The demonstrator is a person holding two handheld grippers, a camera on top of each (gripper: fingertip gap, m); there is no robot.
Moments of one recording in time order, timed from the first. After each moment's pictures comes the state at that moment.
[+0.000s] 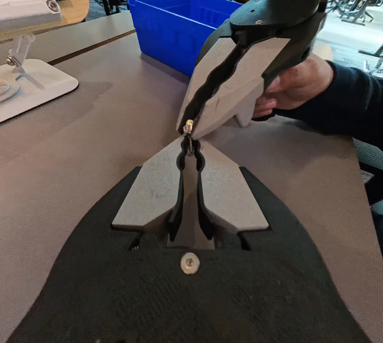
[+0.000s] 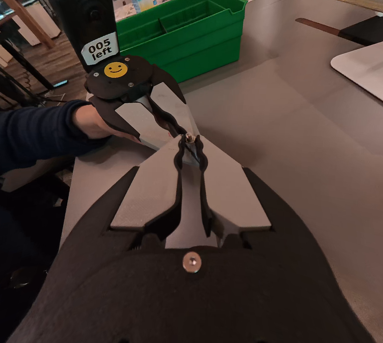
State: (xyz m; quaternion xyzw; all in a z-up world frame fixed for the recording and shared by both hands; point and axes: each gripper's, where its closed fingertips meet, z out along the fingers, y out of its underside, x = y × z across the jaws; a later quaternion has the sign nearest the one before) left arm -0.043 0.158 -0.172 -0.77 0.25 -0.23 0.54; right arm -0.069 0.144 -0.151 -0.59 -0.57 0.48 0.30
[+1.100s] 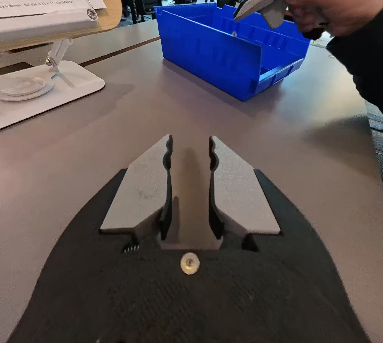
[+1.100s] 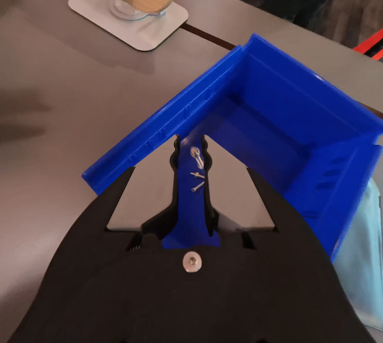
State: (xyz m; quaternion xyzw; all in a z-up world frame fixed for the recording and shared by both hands) left arm -0.060 0.165 -0.168 -0.78 0.21 -0.20 0.56; right arm 0.138 0.343 -0.125 -0.80 -0.41 0.15 0.42
